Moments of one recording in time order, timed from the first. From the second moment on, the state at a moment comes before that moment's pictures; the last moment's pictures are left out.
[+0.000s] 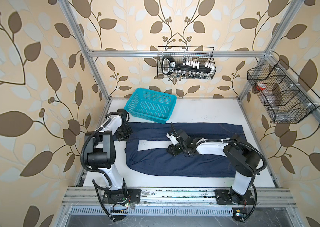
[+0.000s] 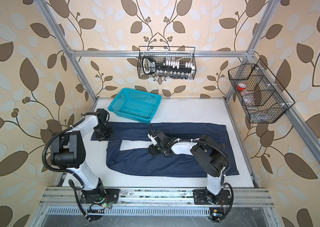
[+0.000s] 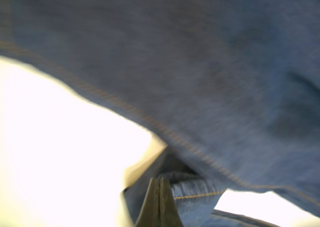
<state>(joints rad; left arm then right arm) 0.09 1.71 1.25 -1.03 -0.06 -0.44 0.79 1.84 0.96 -0.03 -0.15 0.32</state>
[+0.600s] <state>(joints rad) 0.46 1.38 1.00 -1.16 -0.37 -0.61 0.77 1.80 0.92 -0.03 -0.10 0.33</state>
